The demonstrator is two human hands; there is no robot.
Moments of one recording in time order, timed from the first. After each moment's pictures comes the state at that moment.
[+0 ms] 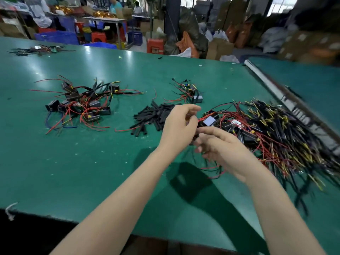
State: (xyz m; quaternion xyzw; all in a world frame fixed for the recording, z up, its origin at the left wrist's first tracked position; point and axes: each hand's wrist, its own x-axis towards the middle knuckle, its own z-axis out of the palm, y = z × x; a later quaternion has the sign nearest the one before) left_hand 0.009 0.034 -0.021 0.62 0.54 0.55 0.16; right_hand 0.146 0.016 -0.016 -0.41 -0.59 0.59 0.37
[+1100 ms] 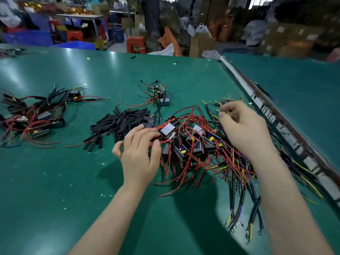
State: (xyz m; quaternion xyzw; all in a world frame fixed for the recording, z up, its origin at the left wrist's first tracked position) left_hand 0.057 0.042 -0.069 0.59 0.62 0.50 -0.11; right_hand 0.261 0.077 0.027 -0.62 -0.66 0.15 0.41
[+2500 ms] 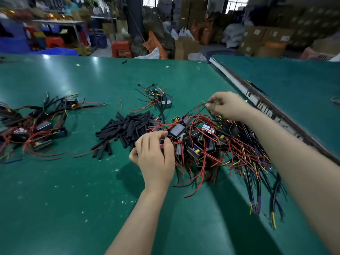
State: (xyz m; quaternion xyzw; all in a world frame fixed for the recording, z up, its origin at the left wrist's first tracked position) left_hand 0.055 0.046 -0.074 0.52 0.63 0.58 0.00; right_hand 0.246 0.167 0.031 -0.62 -0.74 0.16 0.22
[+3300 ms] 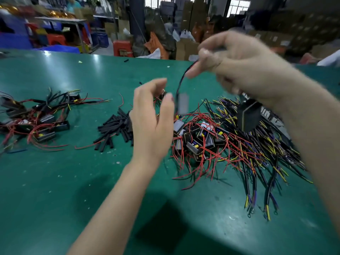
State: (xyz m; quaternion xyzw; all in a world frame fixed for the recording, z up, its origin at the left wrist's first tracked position) left_hand 0.037 0.023 0.022 0.57 0.43 0.69 0.12; right_hand 0.191 0.048 0.132 -0.37 -0.79 0.31 0.38
